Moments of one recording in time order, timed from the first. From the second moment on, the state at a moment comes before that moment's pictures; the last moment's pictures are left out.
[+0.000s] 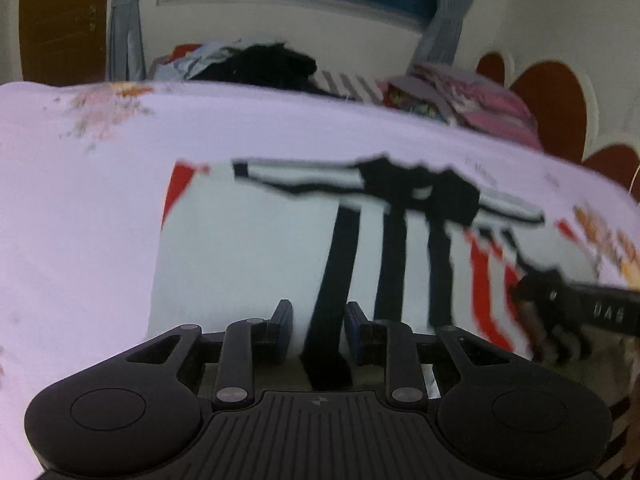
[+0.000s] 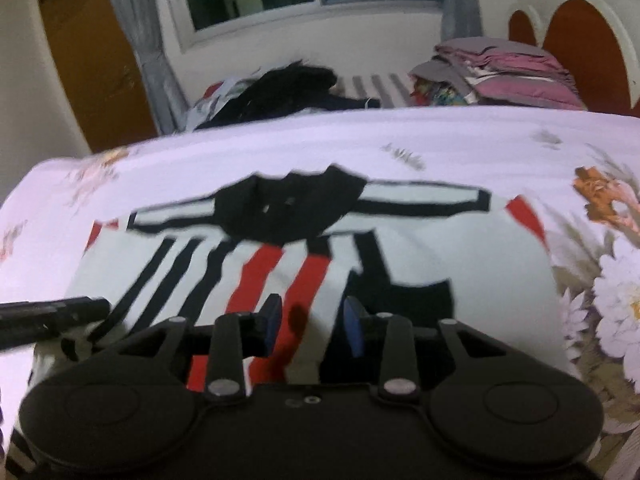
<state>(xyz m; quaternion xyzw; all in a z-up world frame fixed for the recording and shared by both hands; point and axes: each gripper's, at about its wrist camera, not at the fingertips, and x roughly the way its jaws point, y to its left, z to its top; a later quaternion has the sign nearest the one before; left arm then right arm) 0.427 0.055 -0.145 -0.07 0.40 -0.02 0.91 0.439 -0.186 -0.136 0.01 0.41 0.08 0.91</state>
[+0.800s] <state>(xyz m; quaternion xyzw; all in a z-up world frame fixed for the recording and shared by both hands) 0.375 0.029 -0.121 -0.09 0.40 -0.03 0.91 0.386 -0.185 -0.127 0.00 0.43 0.12 0.90</state>
